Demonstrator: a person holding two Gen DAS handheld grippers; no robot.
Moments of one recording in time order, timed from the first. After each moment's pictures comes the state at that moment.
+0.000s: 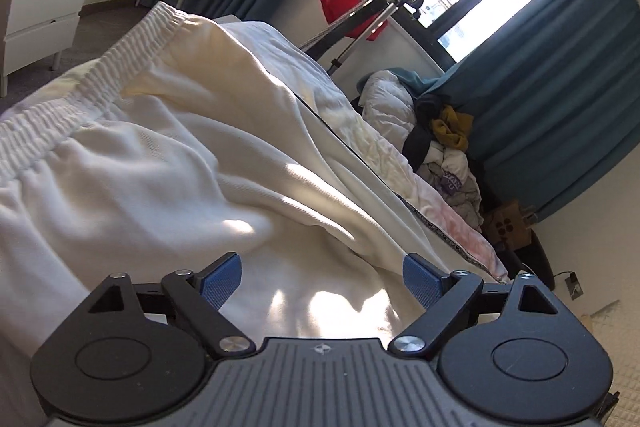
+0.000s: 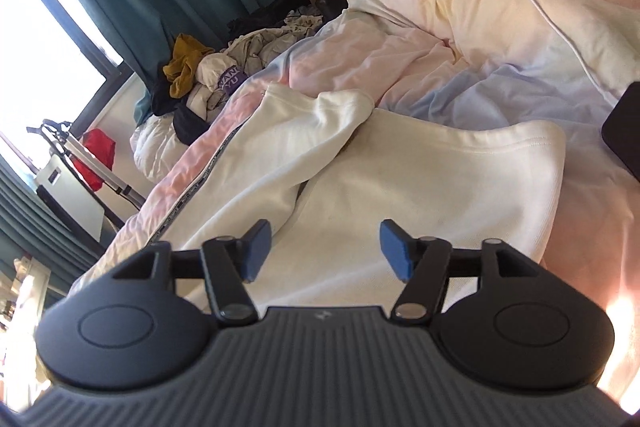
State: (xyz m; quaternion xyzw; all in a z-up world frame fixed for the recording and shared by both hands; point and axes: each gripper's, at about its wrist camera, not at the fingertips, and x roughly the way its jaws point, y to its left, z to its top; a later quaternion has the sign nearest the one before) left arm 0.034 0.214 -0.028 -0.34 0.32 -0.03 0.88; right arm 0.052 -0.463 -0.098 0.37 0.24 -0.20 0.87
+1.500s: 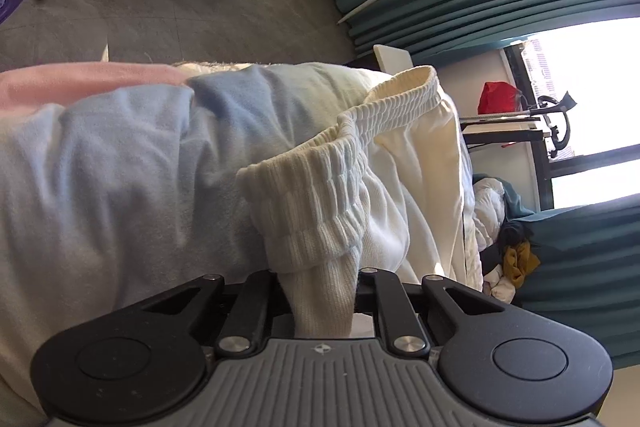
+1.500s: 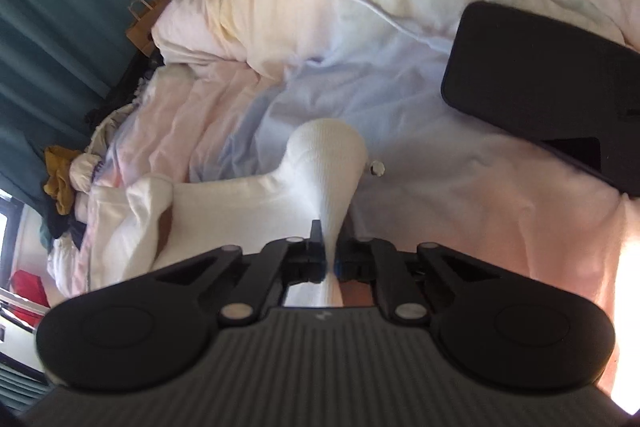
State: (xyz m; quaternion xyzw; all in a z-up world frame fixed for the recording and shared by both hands) left arm -0.027 0.343 -0.085 -0.56 0.31 0.14 0.75; right arm 0.021 -0.561 -0.171 0.49 0.20 -0.38 0.76
